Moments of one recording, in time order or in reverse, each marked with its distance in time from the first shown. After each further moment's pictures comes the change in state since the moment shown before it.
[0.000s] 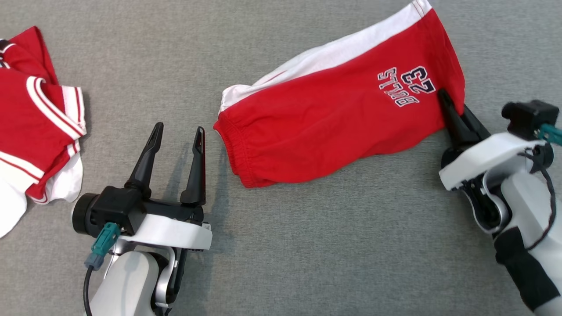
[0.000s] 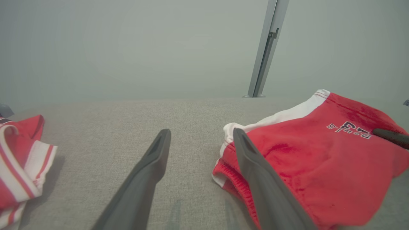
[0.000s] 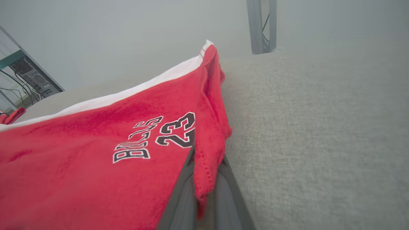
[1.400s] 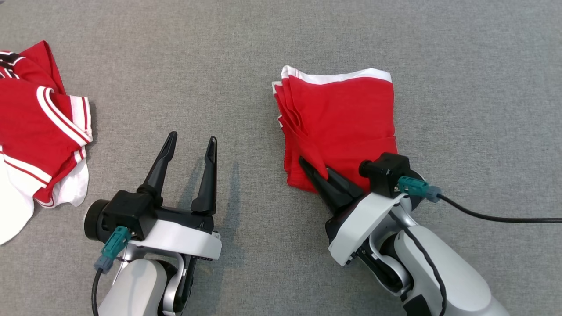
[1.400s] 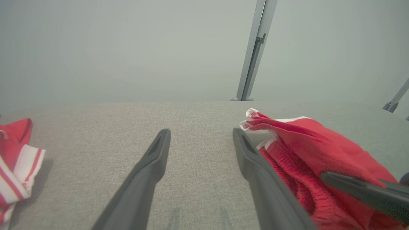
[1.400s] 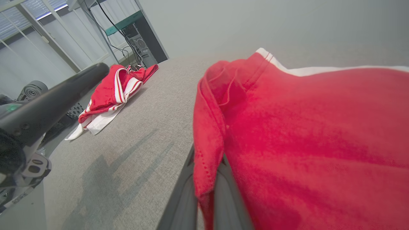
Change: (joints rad) left arm 0.023 0.008 -0.042 -0.036 -0.027 0.014 0.044; right arm 0.200 0.222 0.128 -0.397 -0.193 0.000 0.236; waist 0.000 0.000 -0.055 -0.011
